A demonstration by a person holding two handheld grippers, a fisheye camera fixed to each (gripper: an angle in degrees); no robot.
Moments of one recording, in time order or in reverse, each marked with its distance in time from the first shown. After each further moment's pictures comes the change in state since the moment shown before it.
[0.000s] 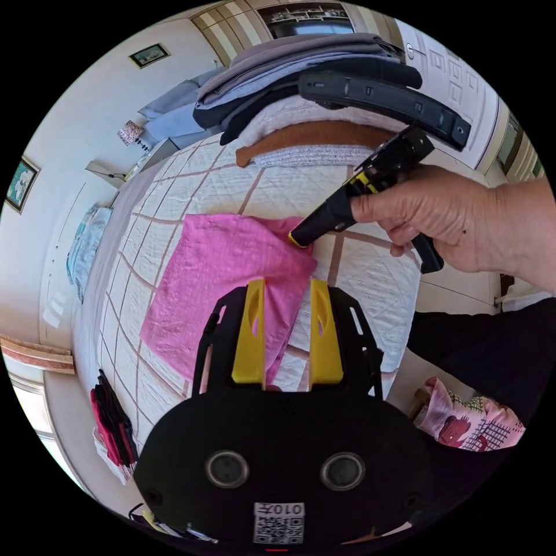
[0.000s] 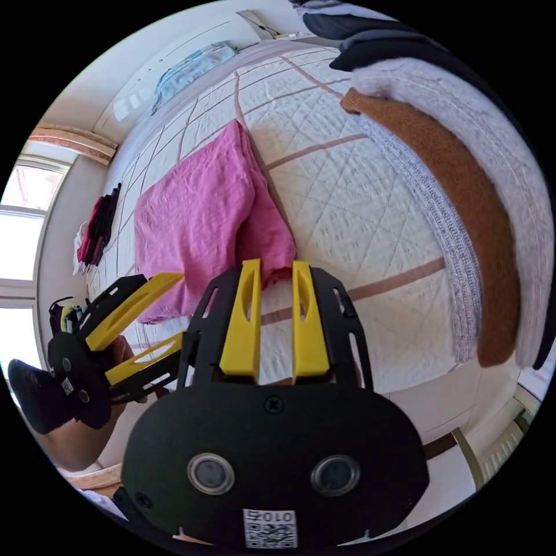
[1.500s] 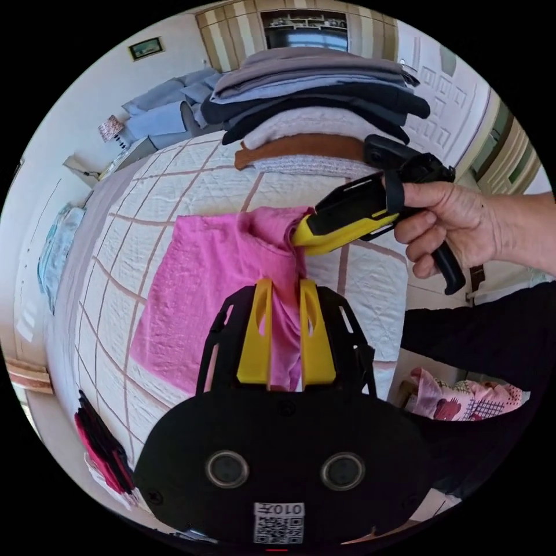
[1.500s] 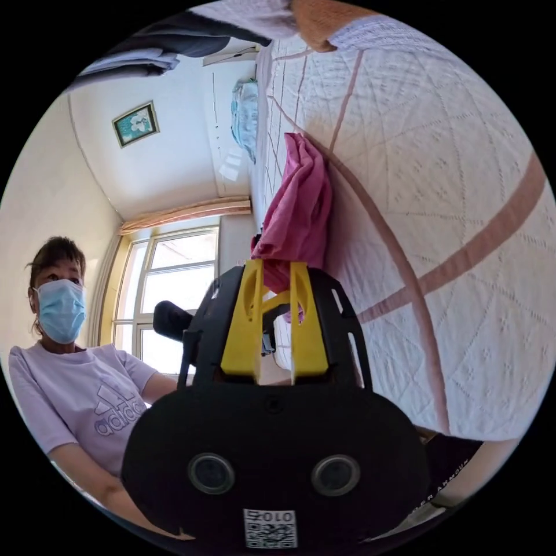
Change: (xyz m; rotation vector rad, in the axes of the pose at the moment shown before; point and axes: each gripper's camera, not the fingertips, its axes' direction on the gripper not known) left arm -0.058 -0.006 -0.049 0.036 0.190 0.051; right arm 0.116 0.028 0.072 0.015 -1.051 0.165
